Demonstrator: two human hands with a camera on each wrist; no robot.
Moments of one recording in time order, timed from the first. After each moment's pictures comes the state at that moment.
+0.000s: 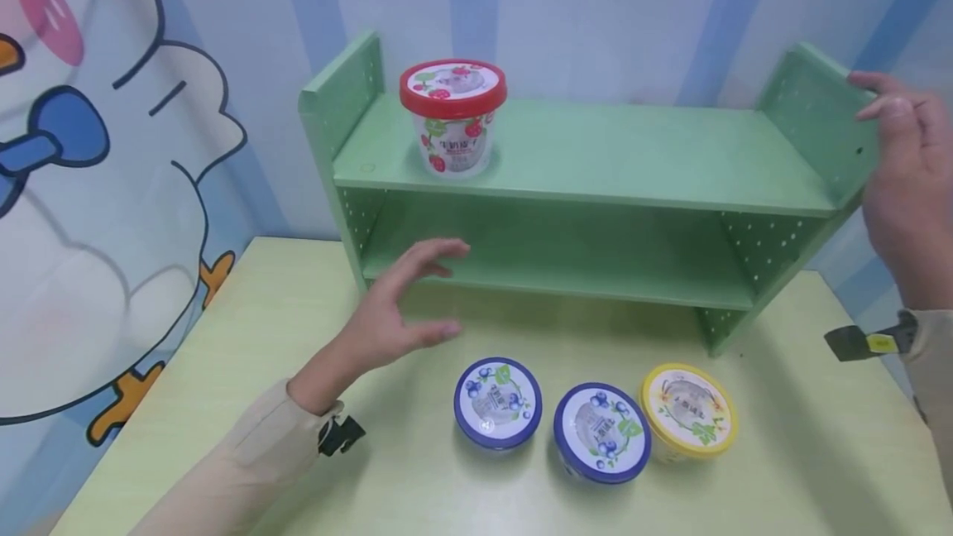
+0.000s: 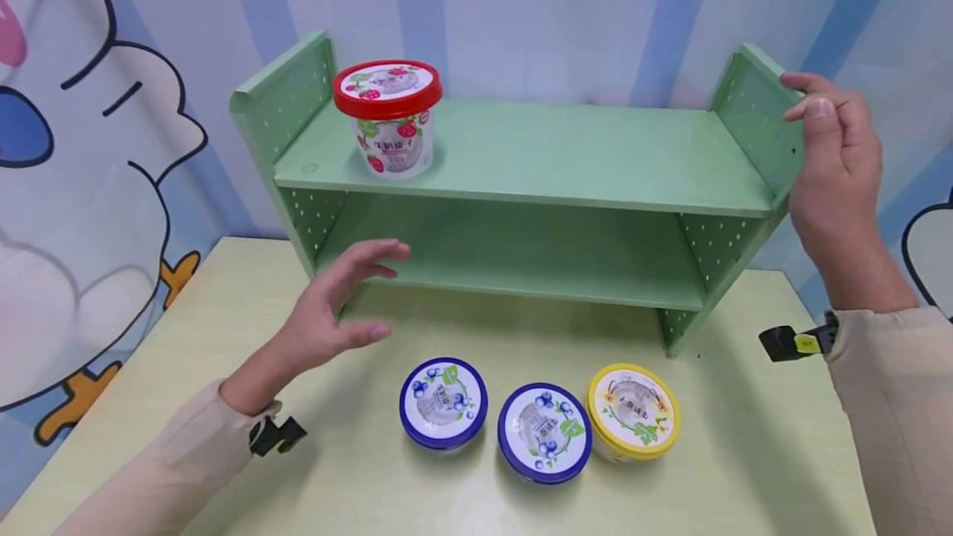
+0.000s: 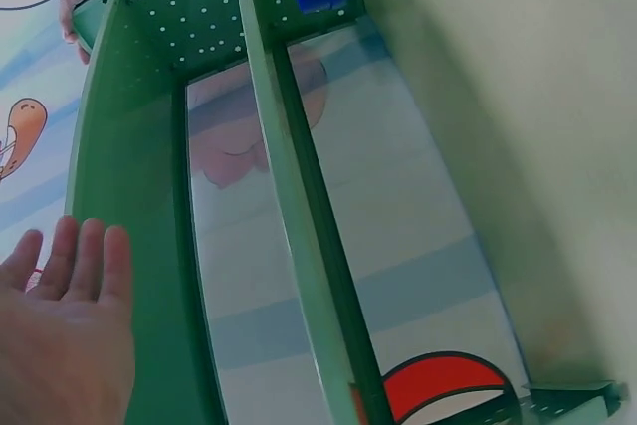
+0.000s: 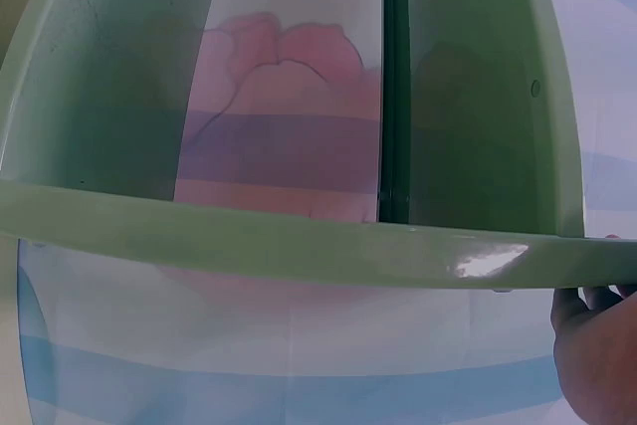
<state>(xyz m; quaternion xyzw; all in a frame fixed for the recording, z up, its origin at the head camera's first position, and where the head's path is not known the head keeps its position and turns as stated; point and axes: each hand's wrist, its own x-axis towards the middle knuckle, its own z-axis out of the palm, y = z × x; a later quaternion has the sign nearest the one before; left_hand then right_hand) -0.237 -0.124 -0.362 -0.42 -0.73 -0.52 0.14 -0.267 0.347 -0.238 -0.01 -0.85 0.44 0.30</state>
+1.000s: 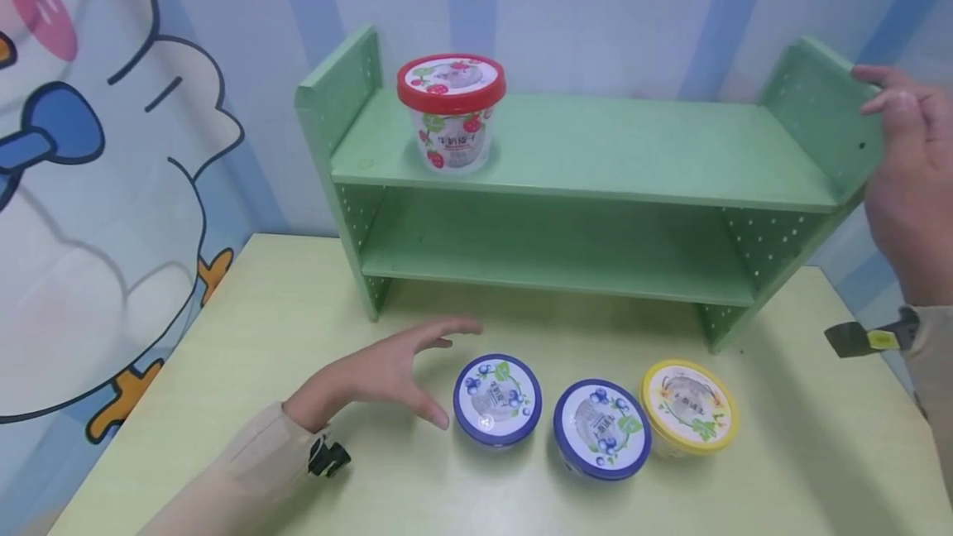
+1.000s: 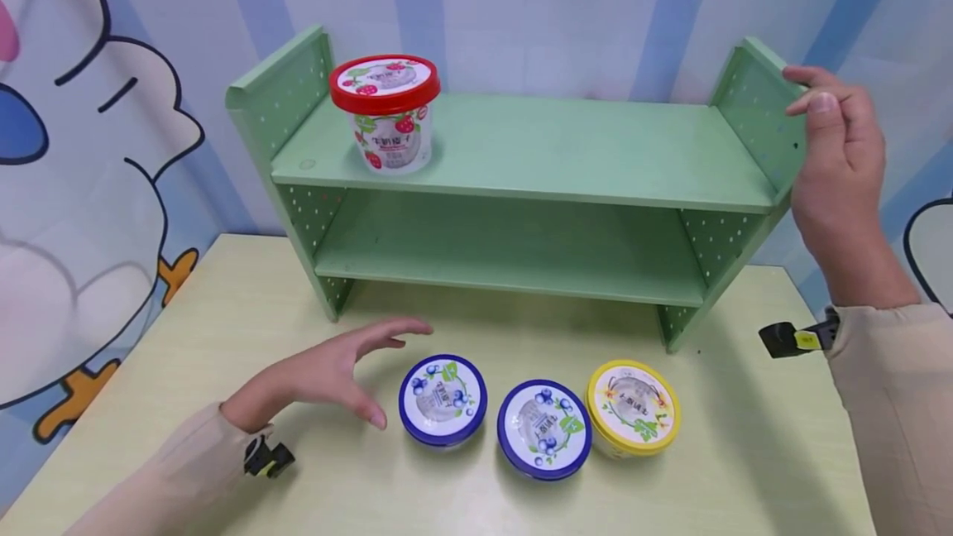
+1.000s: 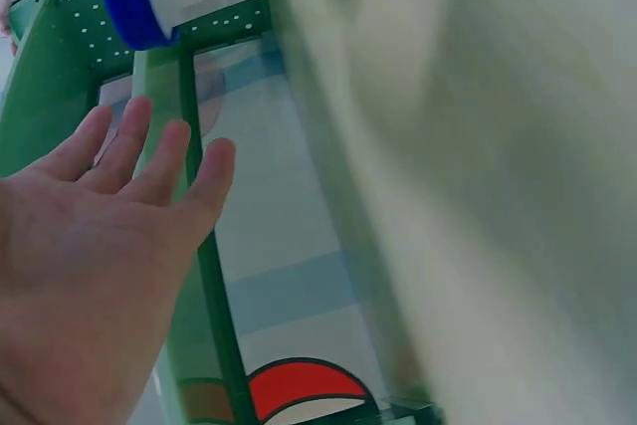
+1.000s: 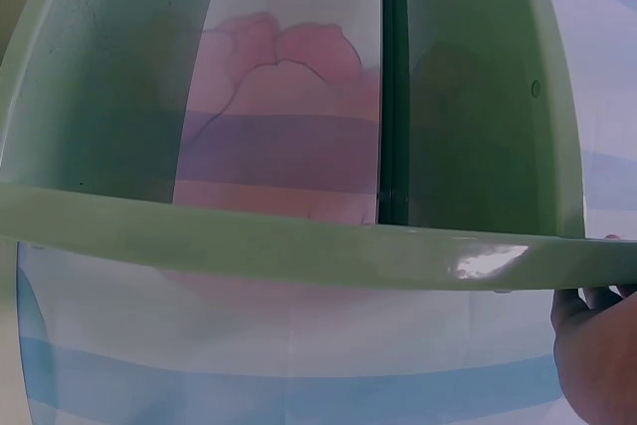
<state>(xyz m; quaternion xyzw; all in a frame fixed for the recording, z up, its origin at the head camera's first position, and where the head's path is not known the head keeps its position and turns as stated) -0.230 -0.142 -0.420 -0.38 -0.79 -0.45 -0.18 -0.265 0.349 -0.235 -0.02 -0.83 0.48 0.28</state>
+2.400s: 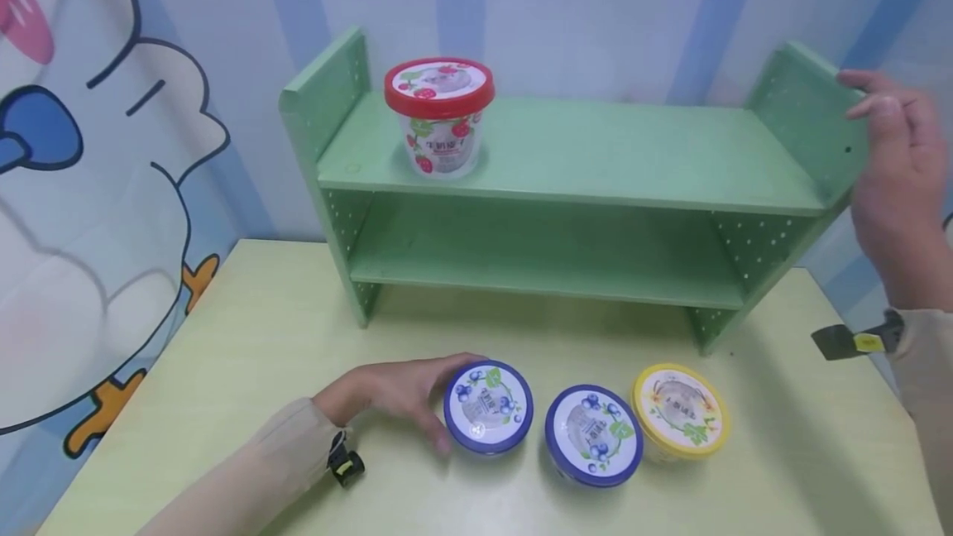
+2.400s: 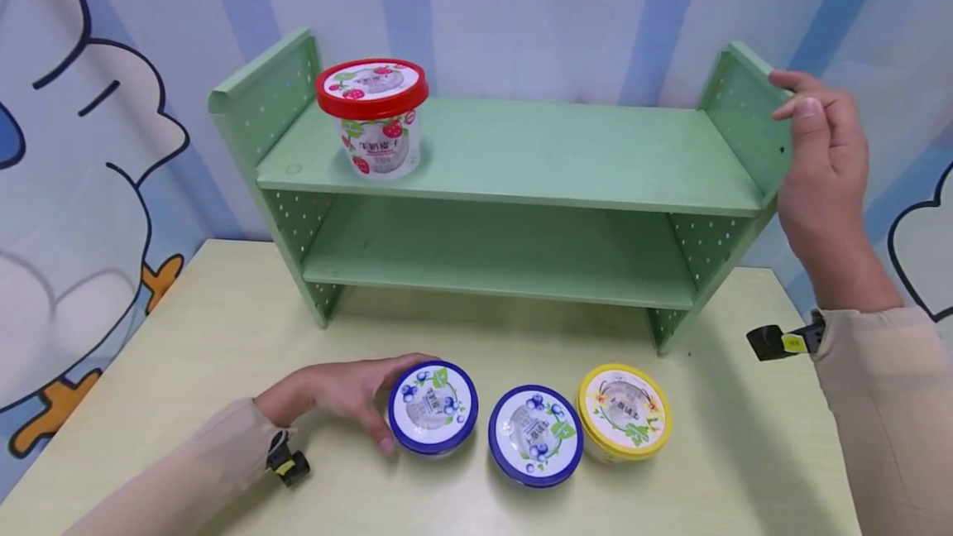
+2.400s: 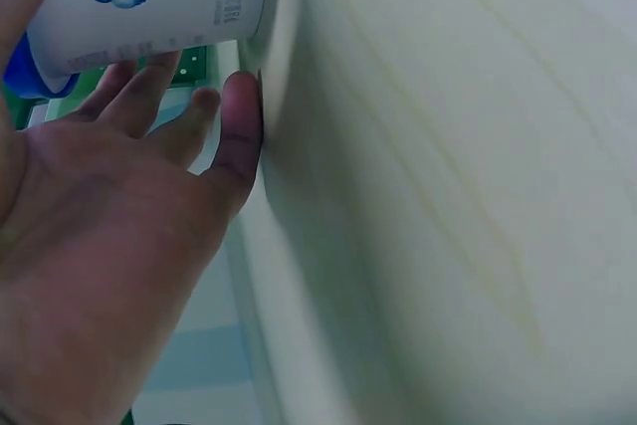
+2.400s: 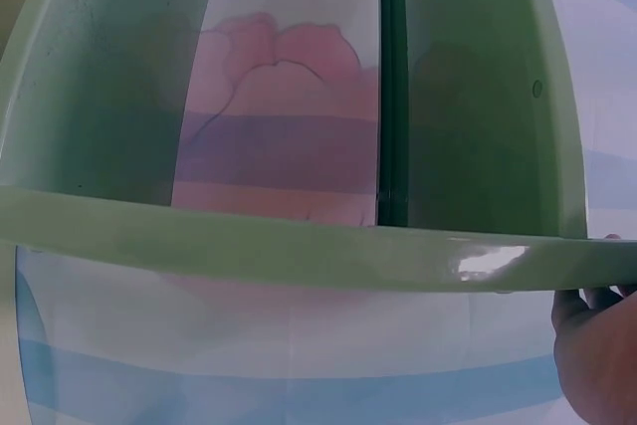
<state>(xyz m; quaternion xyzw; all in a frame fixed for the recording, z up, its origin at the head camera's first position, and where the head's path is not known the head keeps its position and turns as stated) -0.248 -0.118 -0.456 -0.38 -0.72 -0.46 -0.36 -0.270 0.346 -0.240 0.03 -0.81 0.49 0.32</state>
